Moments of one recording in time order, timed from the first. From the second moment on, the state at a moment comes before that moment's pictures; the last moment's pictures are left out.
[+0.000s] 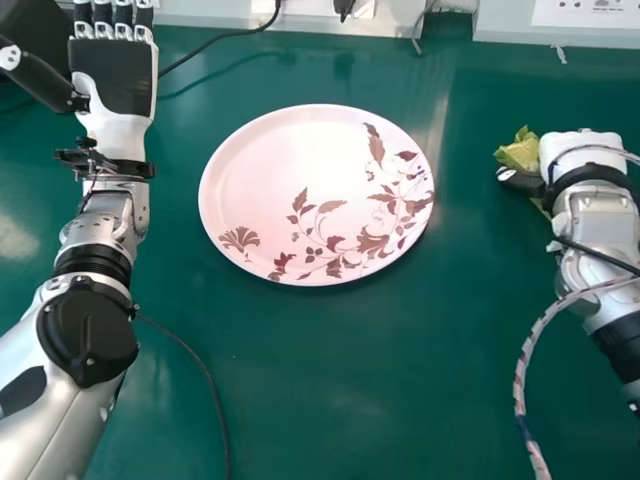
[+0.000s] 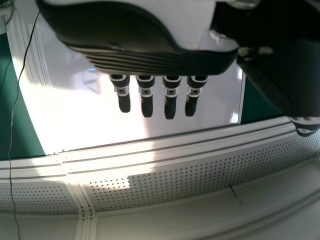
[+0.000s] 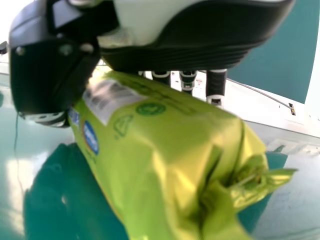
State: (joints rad) left arm -1.13 0.28 0.90 1.25 -0.96 0.26 -0.94; right arm -0.69 -0.70 0.39 0.32 -1.11 0.52 0.44
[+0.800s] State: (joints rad) left arm -1.14 0.28 0.93 1.25 -0.96 0.29 -0.87; right arm -0.66 -0.71 0.36 0.26 -1.09 0.52 0.46
